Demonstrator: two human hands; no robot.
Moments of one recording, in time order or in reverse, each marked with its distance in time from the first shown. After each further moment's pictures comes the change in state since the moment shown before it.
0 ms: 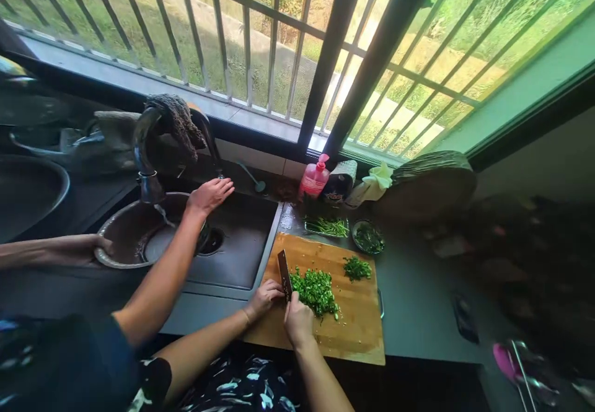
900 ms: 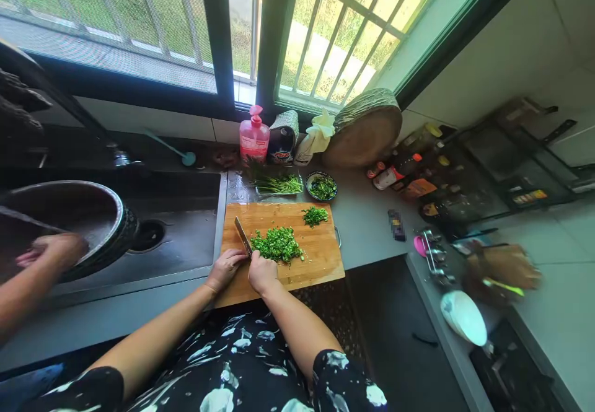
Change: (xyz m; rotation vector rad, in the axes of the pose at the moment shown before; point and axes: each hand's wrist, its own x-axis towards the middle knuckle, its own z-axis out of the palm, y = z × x) left_hand -0.113 0.023 0.089 -0.282 -0.197 0.216; right_hand 0.003 -0.012 -0.022 0.010 -0.090 0.065
